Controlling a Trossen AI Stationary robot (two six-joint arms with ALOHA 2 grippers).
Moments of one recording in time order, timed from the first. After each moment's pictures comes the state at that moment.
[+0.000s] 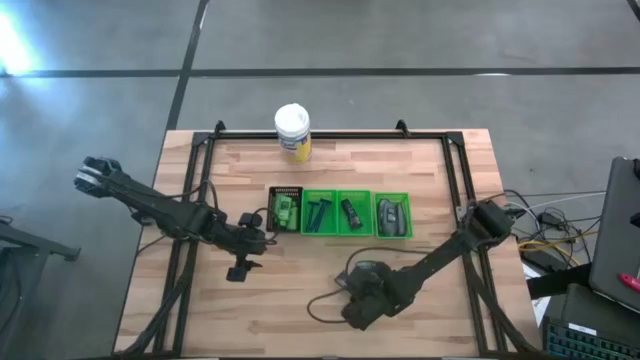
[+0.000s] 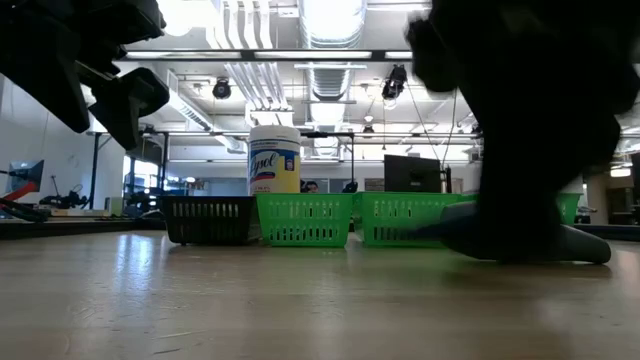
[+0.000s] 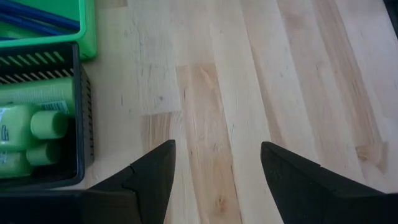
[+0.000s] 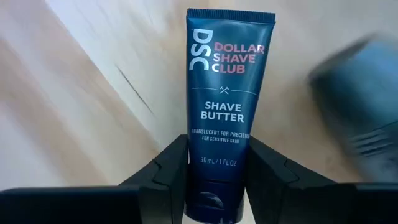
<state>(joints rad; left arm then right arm) -0.36 1.10 0.71 -0.54 -0.04 -0.22 0.58 2.00 1.34 -0.64 0.30 1.29</state>
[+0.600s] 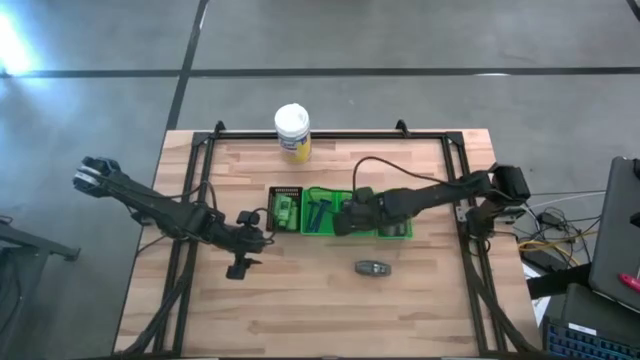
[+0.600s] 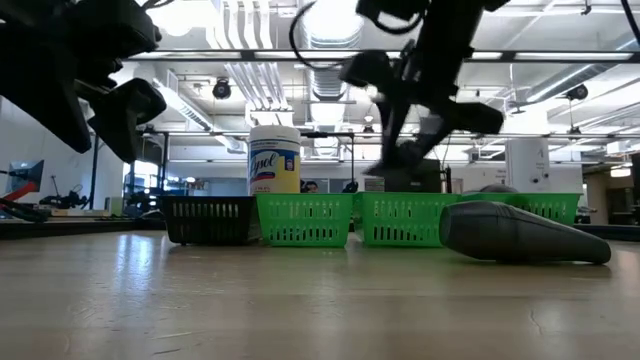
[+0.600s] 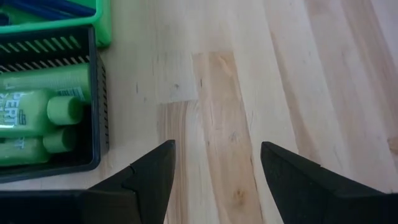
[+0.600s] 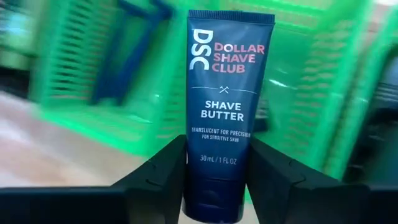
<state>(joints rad) -0.36 1.07 0.65 -0.52 -0.09 -0.20 0.10 1.72 1.25 -0.75 0.28 1.41</state>
